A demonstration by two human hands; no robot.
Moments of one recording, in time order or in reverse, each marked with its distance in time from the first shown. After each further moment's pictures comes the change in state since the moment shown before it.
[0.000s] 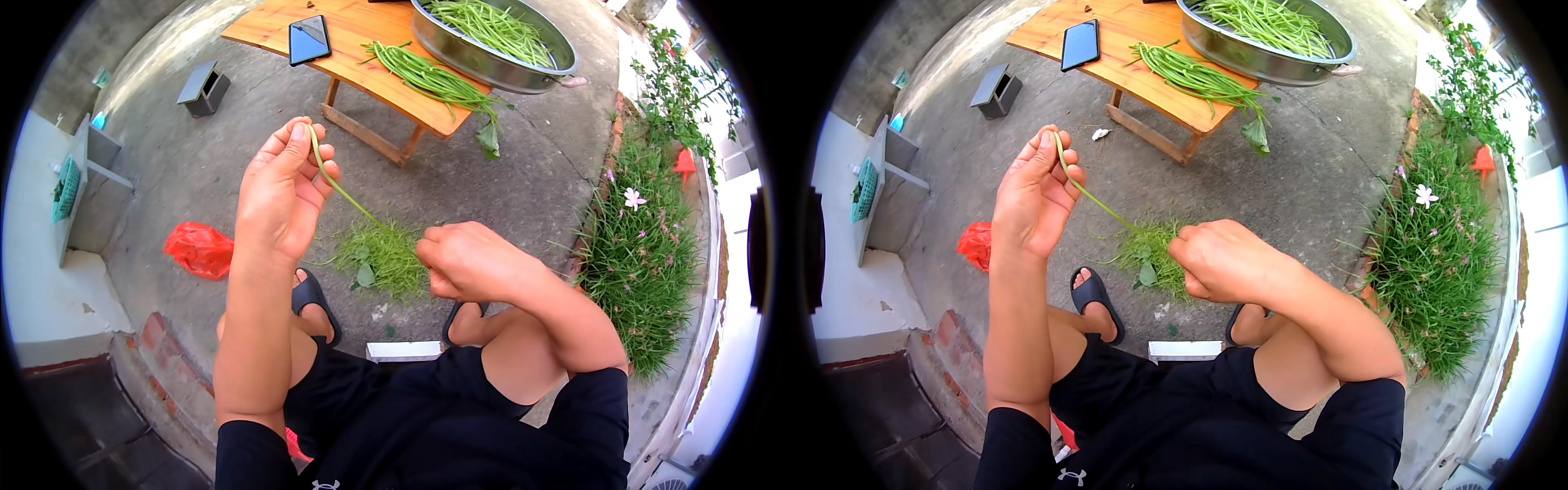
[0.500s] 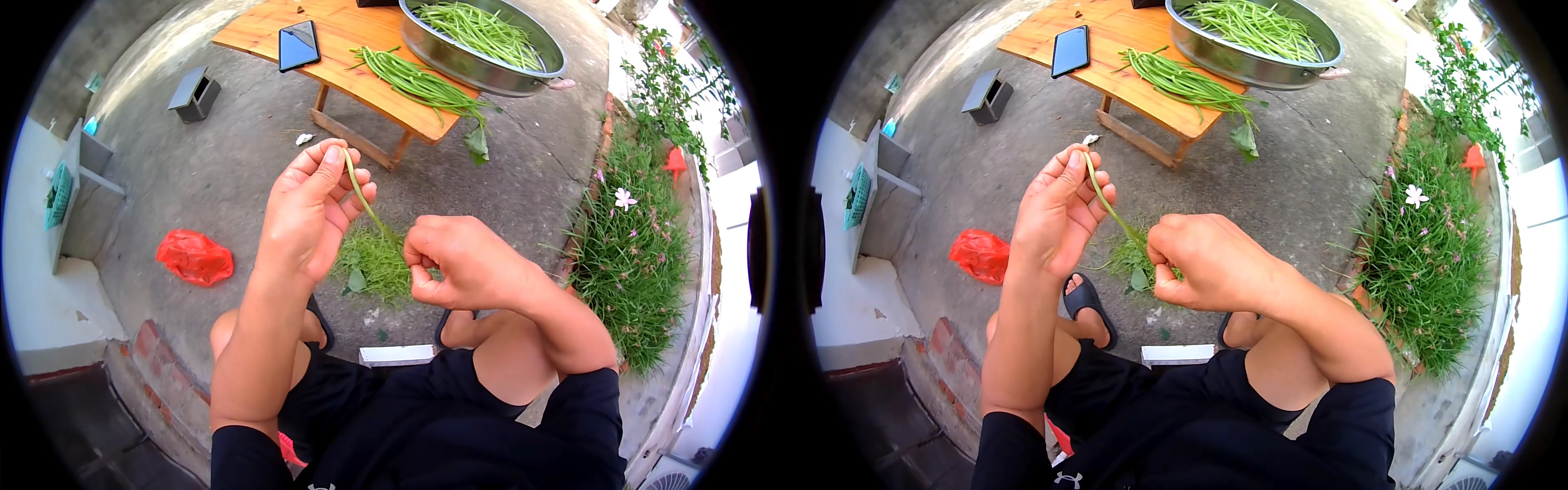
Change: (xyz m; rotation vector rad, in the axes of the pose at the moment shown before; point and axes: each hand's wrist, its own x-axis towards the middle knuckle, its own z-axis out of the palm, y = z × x) left_hand -0.012 -0.028 0.015 0.021 -0.087 -0.113; right_hand 0.003 -0.021 -0.024 0.289 0.235 0.028
